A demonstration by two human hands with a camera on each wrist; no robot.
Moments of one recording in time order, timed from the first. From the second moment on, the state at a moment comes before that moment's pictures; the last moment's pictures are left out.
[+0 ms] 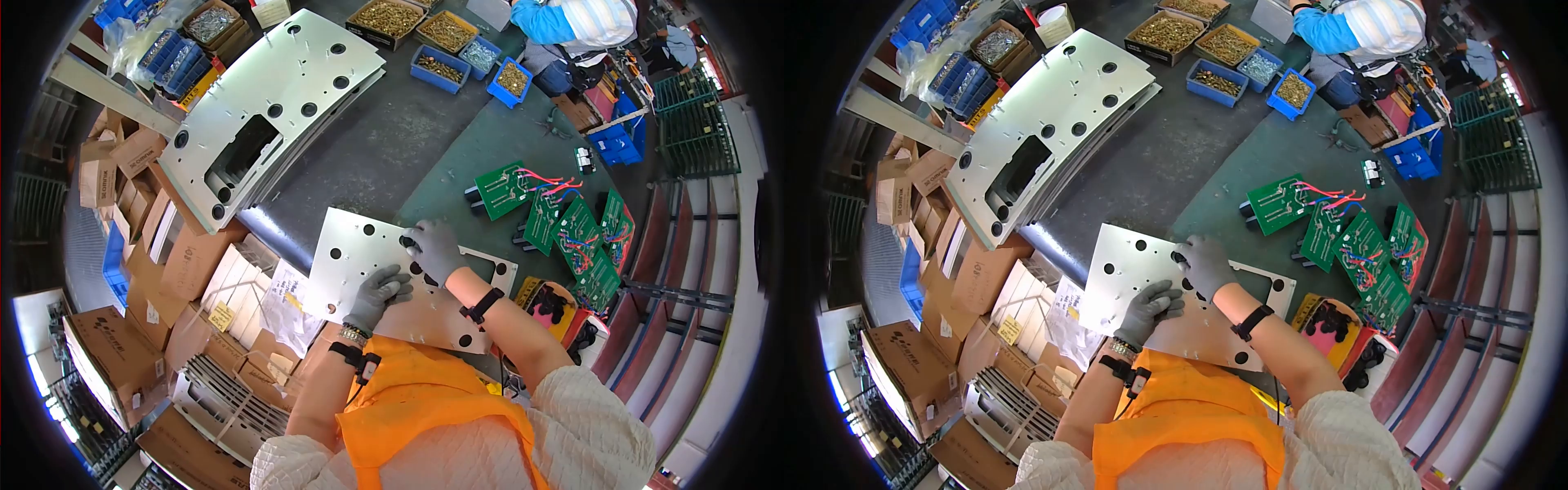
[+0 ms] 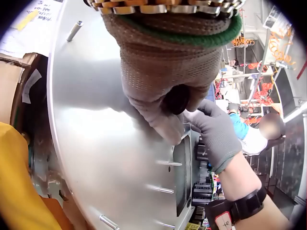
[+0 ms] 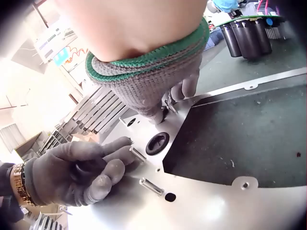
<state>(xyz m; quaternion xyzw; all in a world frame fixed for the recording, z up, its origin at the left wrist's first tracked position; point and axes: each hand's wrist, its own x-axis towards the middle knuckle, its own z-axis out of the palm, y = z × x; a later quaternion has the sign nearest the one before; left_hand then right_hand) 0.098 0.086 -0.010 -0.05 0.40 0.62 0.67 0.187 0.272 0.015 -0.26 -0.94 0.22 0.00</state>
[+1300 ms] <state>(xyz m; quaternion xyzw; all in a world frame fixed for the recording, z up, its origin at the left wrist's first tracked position) 0.096 0.086 -0.014 -0.06 0.39 0.63 0.67 0.132 0.328 0.018 -0.08 -0.92 0.30 -0.25</state>
